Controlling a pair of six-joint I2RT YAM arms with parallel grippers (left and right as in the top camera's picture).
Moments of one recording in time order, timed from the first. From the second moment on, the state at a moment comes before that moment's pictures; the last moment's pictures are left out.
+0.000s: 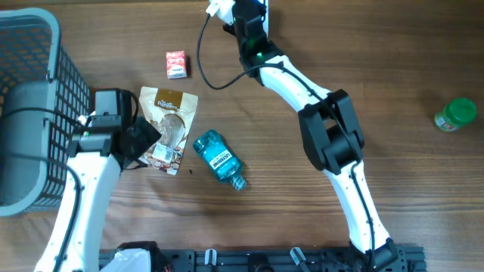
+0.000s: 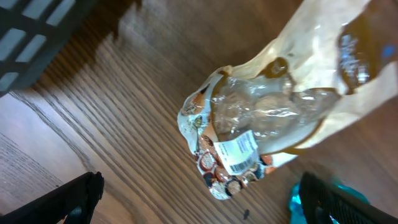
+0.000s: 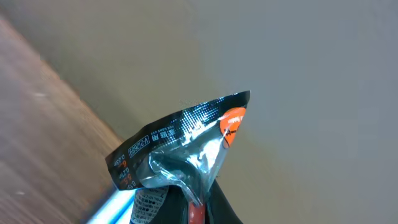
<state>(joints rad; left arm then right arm) 0.02 1.28 0.97 -0.99 -0.18 -0.75 0.50 2.52 2.05 0.25 0.38 -0.77</state>
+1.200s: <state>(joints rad) 0.02 1.34 0.97 -0.98 -0.05 -0.75 -0.56 2.21 2.04 -1.01 0.26 0.41</state>
